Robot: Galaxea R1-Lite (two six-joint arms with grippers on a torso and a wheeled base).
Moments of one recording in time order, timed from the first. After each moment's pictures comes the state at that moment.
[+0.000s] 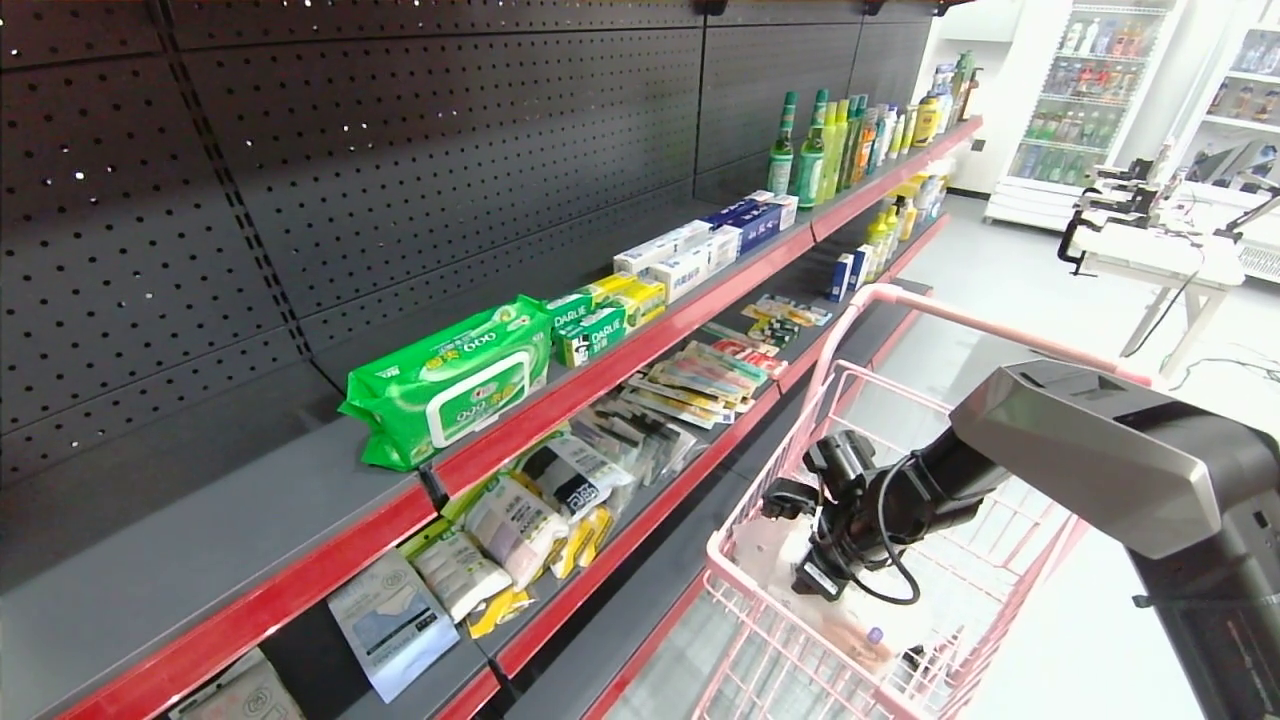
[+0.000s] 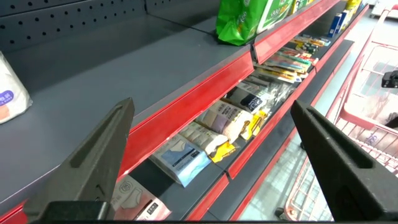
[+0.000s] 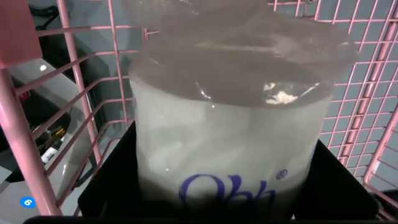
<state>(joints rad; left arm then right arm) 0.00 0.00 0.00 0.00 -0.02 0.00 0.27 2.51 -1.24 -0.08 -0.02 -0.55</state>
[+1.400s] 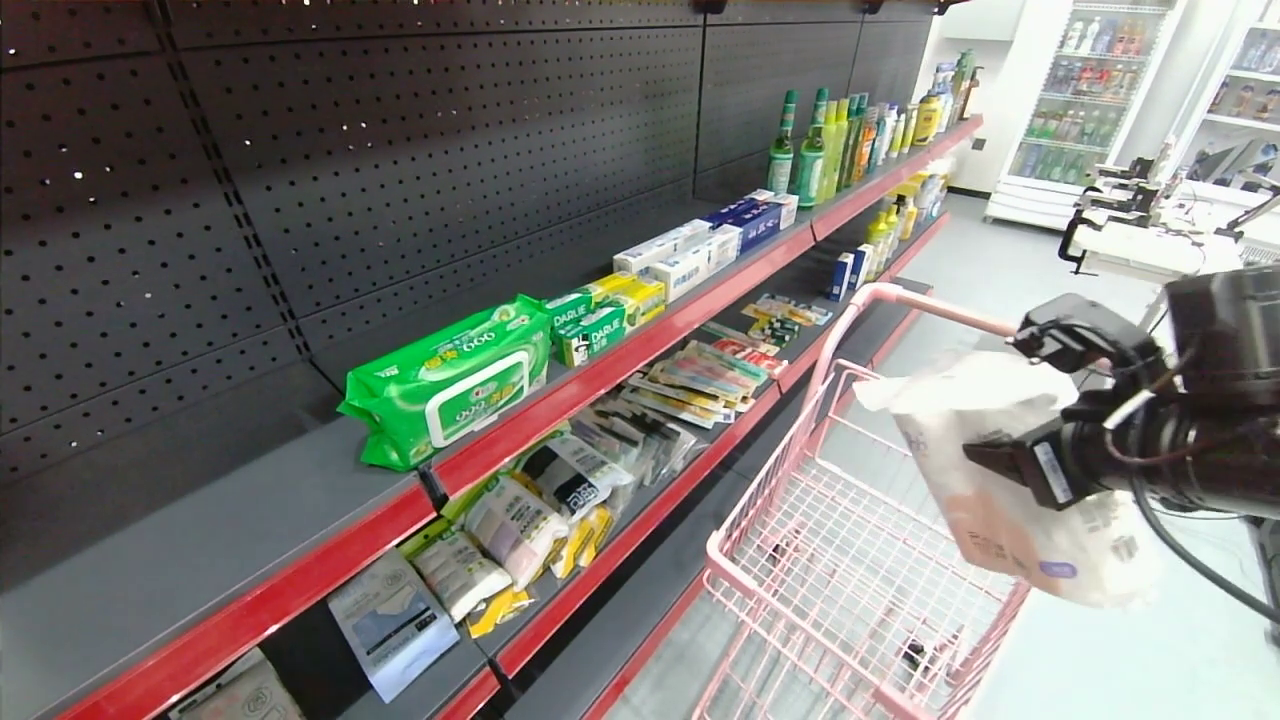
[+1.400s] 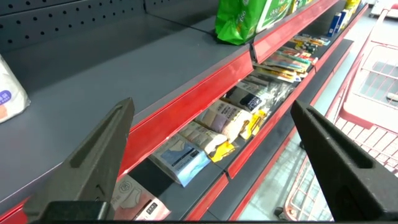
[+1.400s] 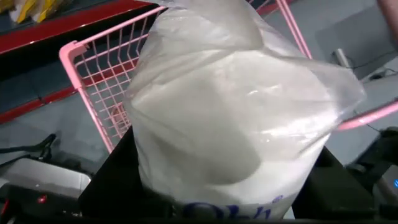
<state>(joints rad) 0.00 0.00 0.00 0.00 -0.02 0.00 0.21 1.46 -0.79 -0.06 -0.16 -0.31</state>
